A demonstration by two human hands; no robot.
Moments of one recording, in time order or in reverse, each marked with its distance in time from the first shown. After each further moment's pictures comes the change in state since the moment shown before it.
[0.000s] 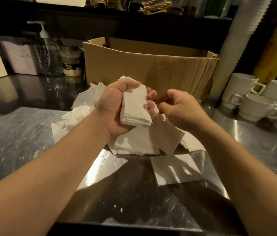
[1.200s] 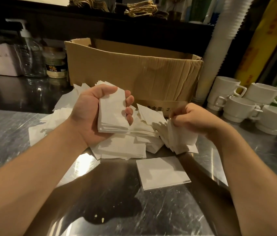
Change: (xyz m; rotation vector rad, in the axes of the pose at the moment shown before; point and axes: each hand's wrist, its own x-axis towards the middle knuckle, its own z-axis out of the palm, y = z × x) left_hand -0.004 -0.007 -0.013 0.054 0.082 0.048; right_hand -0.005 0.049 -0.048 -0.131 -0.198 0.177
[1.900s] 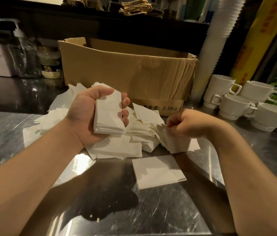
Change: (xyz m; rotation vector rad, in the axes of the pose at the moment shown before) left_hand 0.003 -0.002 -0.001 0.021 0.046 -0.038; right_hand -0.004 0.004 -0.004 -0.258 -0.193 0.011
